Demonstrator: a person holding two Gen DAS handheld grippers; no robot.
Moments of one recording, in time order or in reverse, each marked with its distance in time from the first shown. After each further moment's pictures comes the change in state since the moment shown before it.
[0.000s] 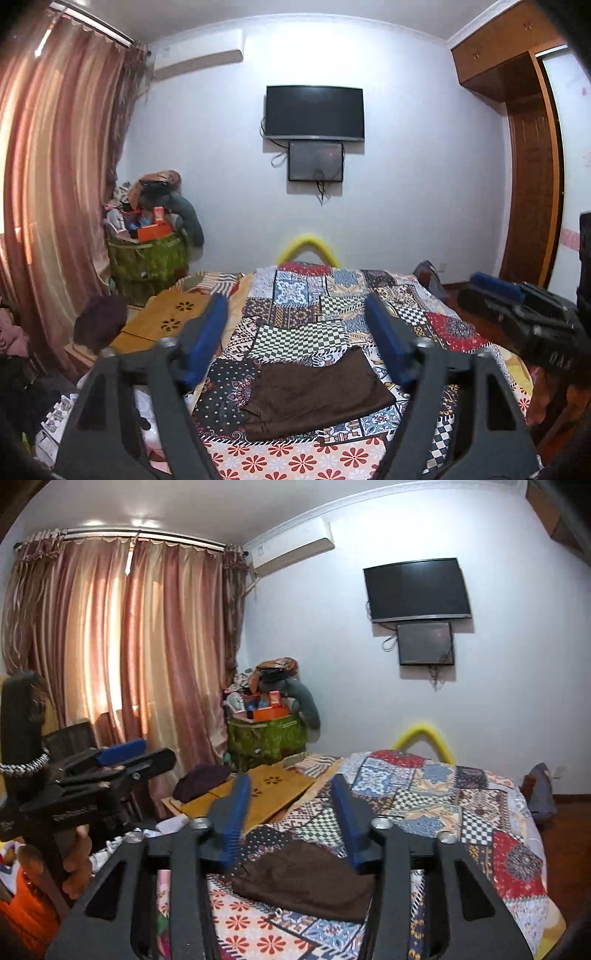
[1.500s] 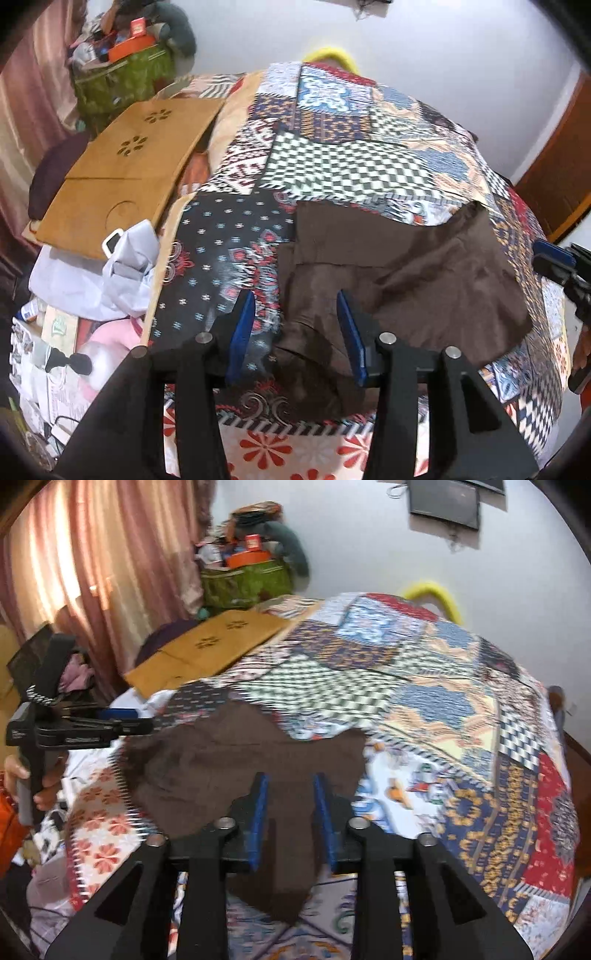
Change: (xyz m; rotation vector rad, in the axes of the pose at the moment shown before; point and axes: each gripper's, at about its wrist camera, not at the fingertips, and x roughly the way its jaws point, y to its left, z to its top) left arm 0.272 0.095 -0.165 -0.116 0.758 -0.061; right arm 0.188 -0.100 -0.106 -0.003 0.619 0.054
